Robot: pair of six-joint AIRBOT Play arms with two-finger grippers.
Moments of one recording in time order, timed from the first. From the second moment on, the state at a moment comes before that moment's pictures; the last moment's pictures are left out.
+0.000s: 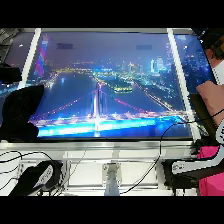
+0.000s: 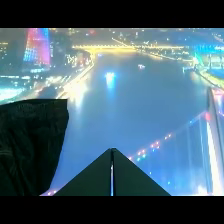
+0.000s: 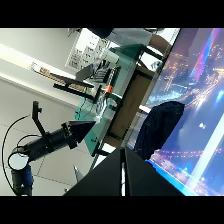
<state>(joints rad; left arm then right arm) 0.09 -0.85 1.36 1.52 -1.20 -1.44 -0.31 -1.59 2.09 -0.16 1.54 1.53</state>
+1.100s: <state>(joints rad) 0.38 -0.90 0.93 1.80 -1.23 -1.46 -0.31 -1.59 2.09 -0.16 1.54 1.53</state>
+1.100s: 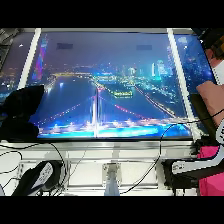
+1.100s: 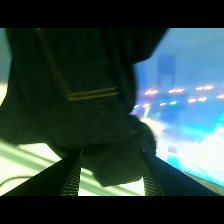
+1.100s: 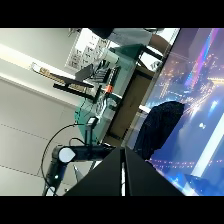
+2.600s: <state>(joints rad) 0.41 -1.26 0.98 1.59 -1.01 -1.45 -0.31 -1.59 2.09 -0.16 1.54 1.53</state>
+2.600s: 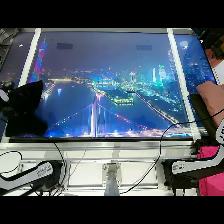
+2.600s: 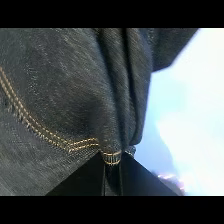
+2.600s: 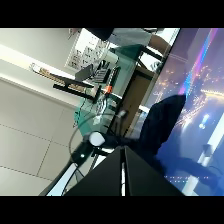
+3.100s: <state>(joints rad) 0.06 -1.19 1.28 0.76 -0.97 -1.10 -0.31 -1.59 2.09 -0.34 1.49 1.53</state>
